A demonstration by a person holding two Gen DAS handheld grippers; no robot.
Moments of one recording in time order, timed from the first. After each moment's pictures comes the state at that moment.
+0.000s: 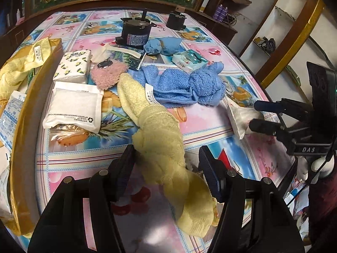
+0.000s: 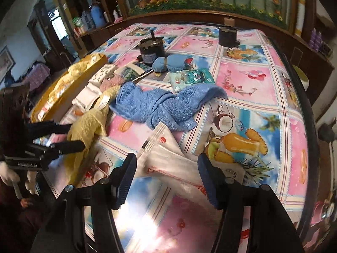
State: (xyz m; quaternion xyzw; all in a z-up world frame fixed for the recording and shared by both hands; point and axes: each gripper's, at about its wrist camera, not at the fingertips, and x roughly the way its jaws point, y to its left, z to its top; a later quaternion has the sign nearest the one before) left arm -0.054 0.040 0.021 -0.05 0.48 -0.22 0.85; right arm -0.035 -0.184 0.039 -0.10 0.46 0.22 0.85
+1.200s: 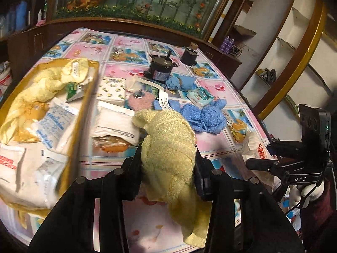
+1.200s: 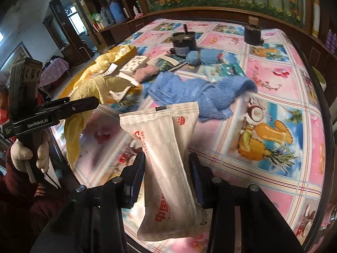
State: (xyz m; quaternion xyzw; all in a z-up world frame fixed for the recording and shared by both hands) left arm -0.087 0.110 0.068 -0.11 0.40 -0.18 0.89; right arm -0.065 -0.152 0.052 -0.03 0.46 0.30 0.83
